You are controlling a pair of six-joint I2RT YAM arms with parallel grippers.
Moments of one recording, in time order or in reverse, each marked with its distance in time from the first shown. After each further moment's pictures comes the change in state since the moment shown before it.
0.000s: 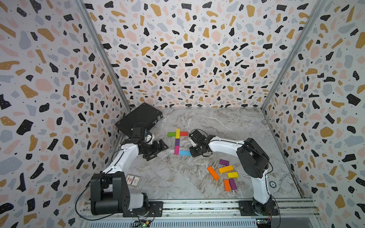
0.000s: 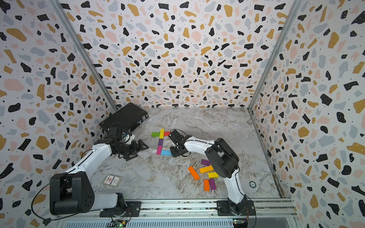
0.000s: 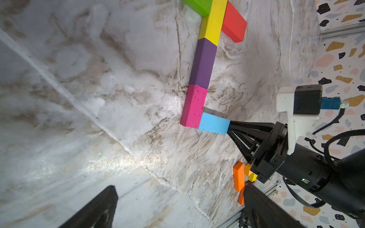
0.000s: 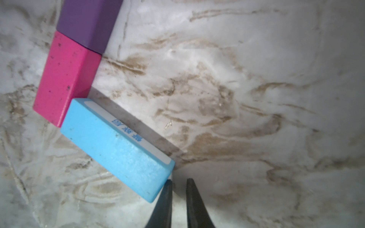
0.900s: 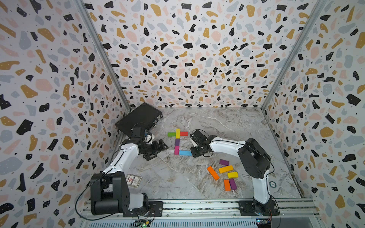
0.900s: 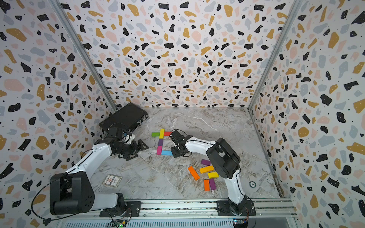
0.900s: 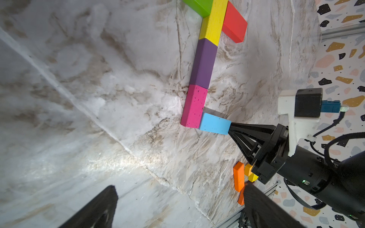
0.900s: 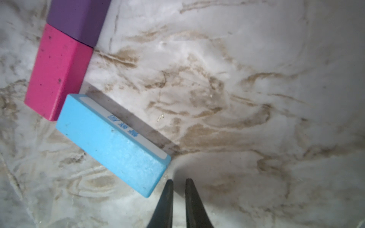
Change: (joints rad) left arm 0.000 0.000 0.000 0.000 -0.002 -0.003; right arm -0.005 -0.017 -0.022 -0.001 0.005 0.001
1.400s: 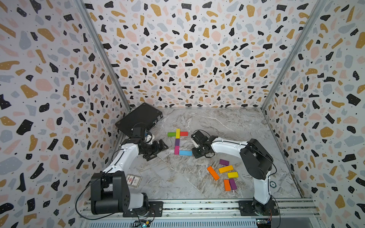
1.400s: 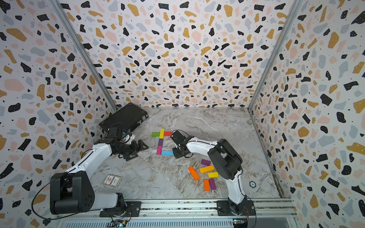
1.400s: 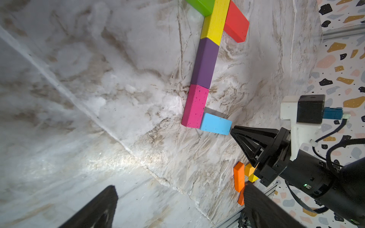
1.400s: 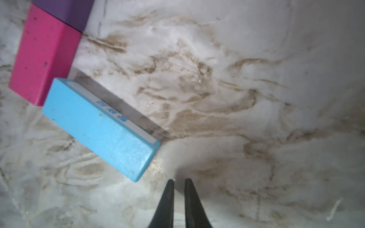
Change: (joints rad) left arm 0.000 0.006 0.000 0.000 -0.001 -0.002; right arm -0.005 -0.034 -0.034 -0.013 0.029 -0.017
